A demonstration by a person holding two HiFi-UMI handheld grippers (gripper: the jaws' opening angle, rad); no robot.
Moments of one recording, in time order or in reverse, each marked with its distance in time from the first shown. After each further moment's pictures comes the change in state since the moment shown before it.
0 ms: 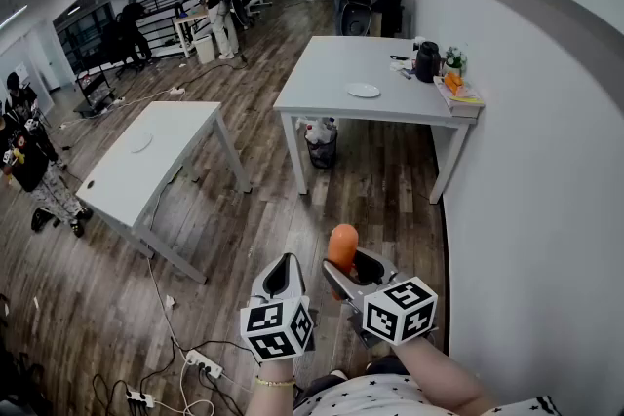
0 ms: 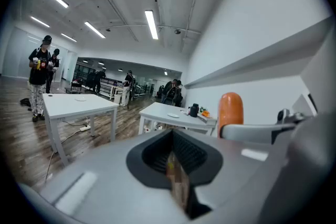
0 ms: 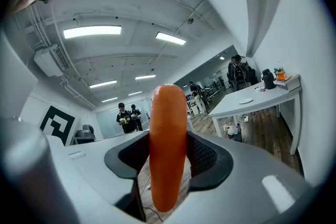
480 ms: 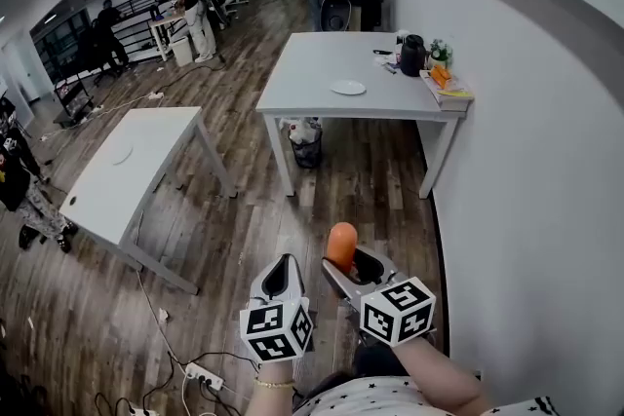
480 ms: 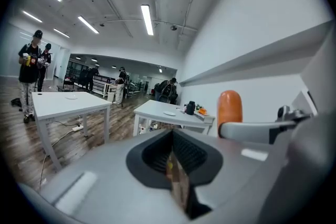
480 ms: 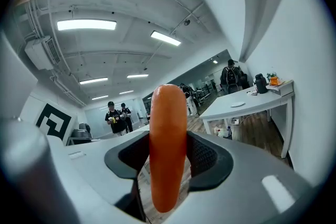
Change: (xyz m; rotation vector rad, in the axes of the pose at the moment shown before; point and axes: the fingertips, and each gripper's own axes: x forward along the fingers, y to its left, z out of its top) left arm 0.043 0.016 -0.001 0.012 0.021 -0.053; right arm 0.035 -0.025 0.002 -0.025 -0.004 -0.091
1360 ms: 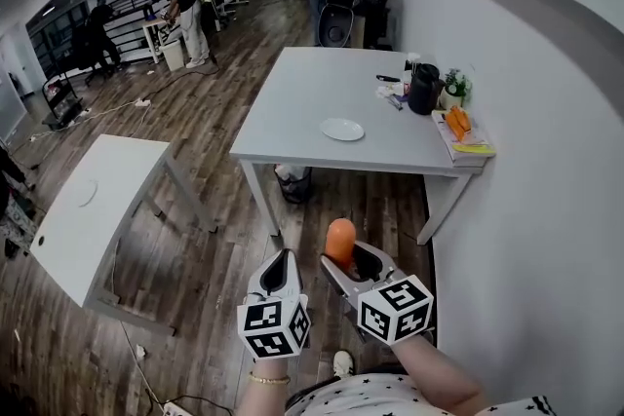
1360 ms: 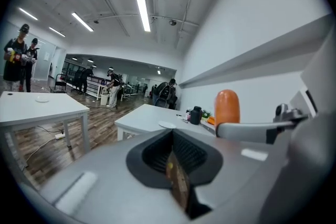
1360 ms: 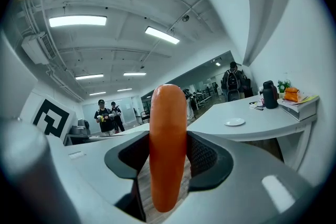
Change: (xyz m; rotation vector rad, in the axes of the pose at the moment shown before) left arm 0.310 -0.020 0.084 0.003 -0.030 -0.014; right arm 0.184 -0.238 0.117 -0.067 0.001 0.000
